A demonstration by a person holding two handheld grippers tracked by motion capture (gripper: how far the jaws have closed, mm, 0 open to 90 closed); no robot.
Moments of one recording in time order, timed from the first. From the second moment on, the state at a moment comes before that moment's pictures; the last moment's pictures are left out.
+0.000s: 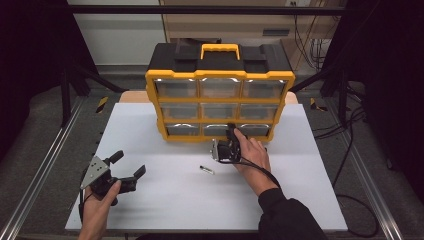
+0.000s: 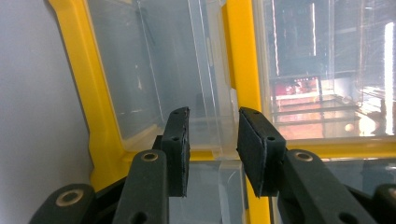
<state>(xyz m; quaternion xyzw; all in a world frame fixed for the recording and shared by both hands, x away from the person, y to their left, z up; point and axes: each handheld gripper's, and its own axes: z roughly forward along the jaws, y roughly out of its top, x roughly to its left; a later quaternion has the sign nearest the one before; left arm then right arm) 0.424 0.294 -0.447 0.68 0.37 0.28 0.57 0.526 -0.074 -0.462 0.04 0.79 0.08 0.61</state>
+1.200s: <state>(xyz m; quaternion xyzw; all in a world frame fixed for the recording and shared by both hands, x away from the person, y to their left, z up) 0.424 0.295 -0.446 0.68 0.37 0.28 0.57 0.524 -0.071 -0.466 0.00 0.77 0.05 0.63</state>
